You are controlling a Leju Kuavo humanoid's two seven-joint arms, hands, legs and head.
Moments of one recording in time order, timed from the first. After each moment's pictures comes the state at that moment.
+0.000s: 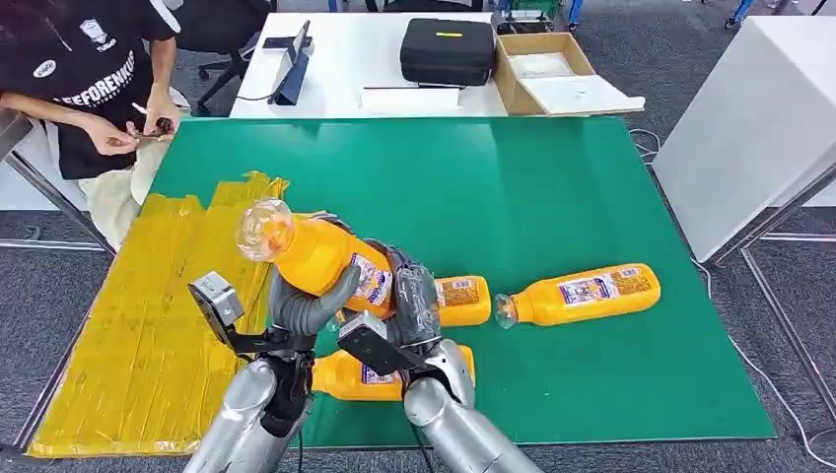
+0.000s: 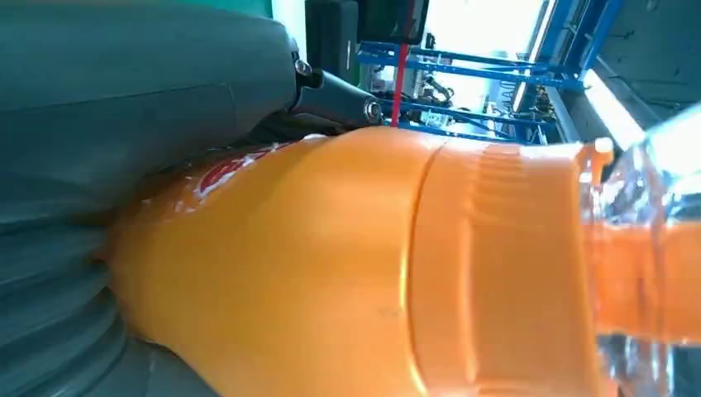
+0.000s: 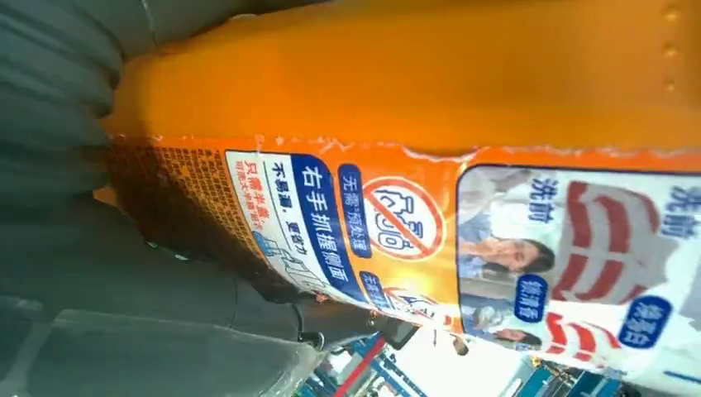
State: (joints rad) left arm -0.20 -0.19 -0.26 -1.38 0.21 -0.08 -0.55; right arm -0.44 0.35 0.65 -0.64 0.50 -0.58 -0.56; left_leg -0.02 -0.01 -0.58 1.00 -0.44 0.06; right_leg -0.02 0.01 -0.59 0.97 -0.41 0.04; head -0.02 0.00
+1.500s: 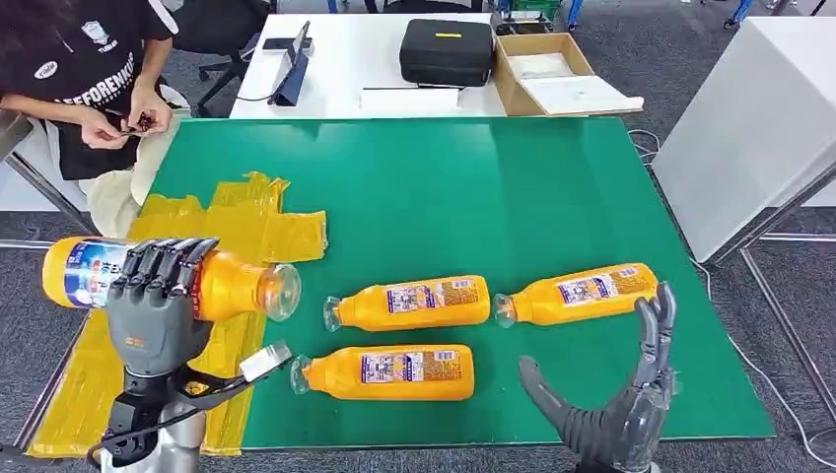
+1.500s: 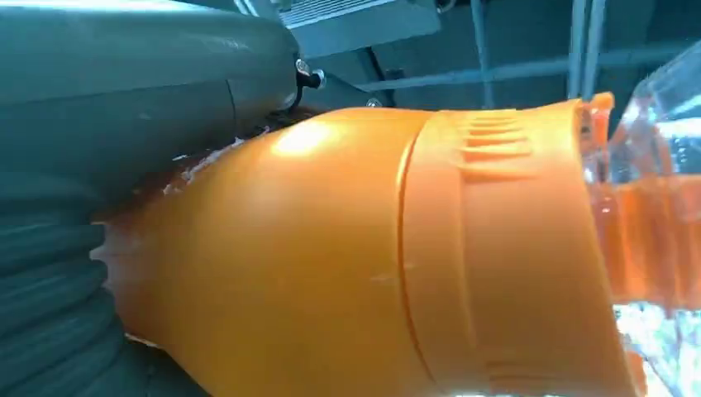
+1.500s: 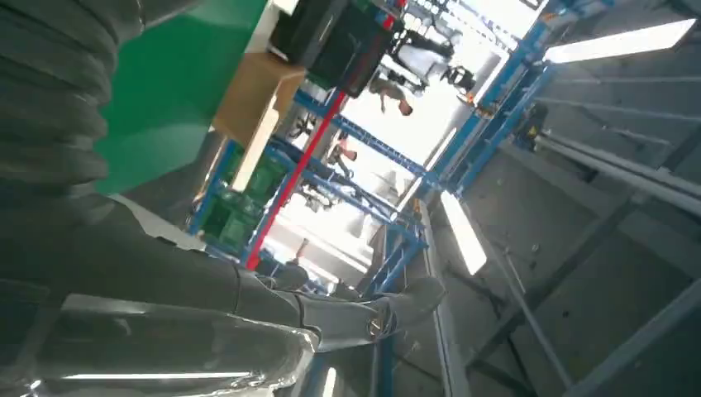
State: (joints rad) left arm -0.01 -0.26 0.29 -1.68 -1.51 0.69 -0.55; right arm 0.25 0.01 0.36 -1.82 0.68 -0.66 -0.60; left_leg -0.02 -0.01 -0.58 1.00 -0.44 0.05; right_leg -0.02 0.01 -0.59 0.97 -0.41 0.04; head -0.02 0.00
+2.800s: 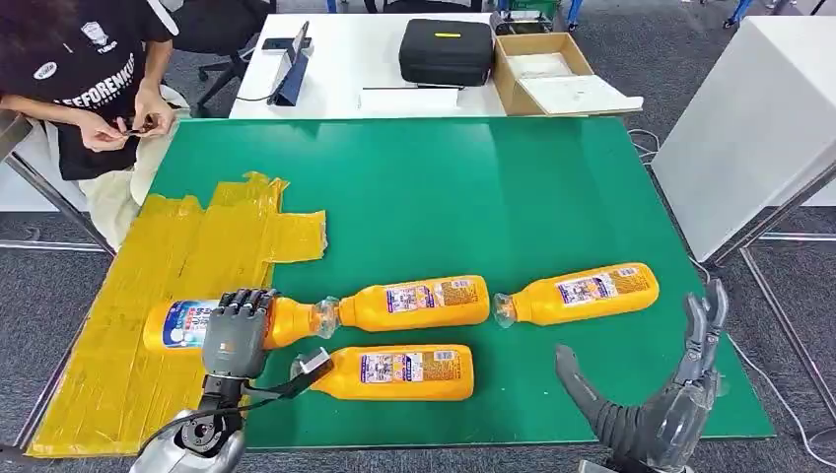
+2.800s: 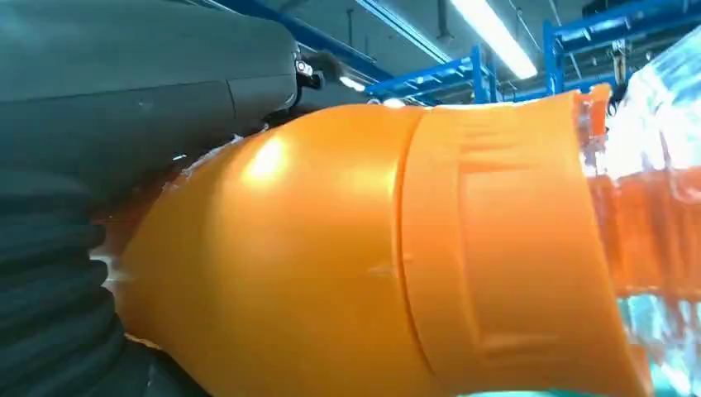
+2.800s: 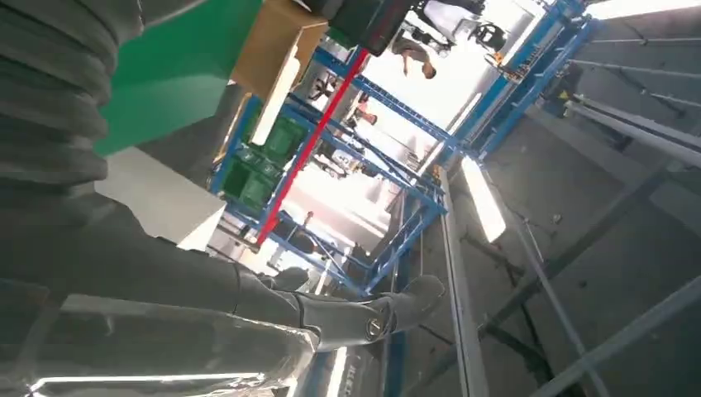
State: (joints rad) left arm -0.15 0.11 -0.25 -1.01 -1.57 0.70 0.21; right arm 0.25 0.01 0.28 -1.87 0.71 -0.66 -0.54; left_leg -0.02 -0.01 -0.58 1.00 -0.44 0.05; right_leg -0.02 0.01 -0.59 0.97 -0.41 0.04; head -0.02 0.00
